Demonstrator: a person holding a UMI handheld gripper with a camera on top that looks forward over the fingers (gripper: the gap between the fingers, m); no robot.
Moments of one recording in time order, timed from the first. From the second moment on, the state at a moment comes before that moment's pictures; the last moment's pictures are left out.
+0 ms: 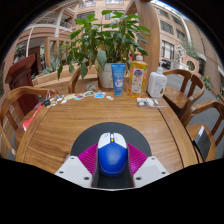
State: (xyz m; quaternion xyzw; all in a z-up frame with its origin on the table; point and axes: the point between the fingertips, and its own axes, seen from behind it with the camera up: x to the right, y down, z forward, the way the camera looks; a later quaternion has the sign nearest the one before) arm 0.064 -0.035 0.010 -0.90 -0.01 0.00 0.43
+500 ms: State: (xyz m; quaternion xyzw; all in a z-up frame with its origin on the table) arm 0.052 -0.106 0.064 -0.90 0.01 -0.01 0.43
